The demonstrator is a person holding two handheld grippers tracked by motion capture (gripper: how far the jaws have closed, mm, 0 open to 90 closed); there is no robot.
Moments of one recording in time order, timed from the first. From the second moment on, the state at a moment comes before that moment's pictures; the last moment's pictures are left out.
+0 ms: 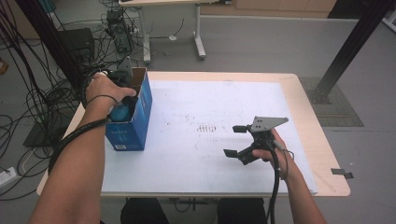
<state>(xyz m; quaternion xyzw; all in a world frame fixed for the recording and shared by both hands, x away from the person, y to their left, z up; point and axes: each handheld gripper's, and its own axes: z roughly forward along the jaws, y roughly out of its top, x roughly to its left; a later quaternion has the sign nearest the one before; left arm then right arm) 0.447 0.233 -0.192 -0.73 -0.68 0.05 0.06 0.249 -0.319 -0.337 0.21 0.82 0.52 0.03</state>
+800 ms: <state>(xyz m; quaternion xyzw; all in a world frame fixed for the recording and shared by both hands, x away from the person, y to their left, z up) 0.446 0.233 -0.192 -0.73 -0.68 0.05 0.06 0.249 -0.319 -0.337 0.21 0.82 0.52 0.03</state>
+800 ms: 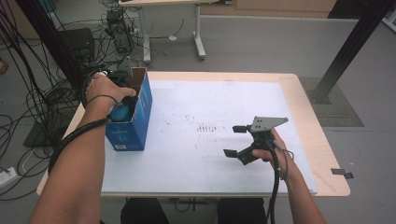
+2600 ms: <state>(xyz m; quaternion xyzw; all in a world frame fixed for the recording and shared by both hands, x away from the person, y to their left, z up) 0.444 0.237 -0.182 -0.73 -0.68 0.05 0.05 0.252 -0.313 -0.335 0.21 0.83 0.52 0.03</state>
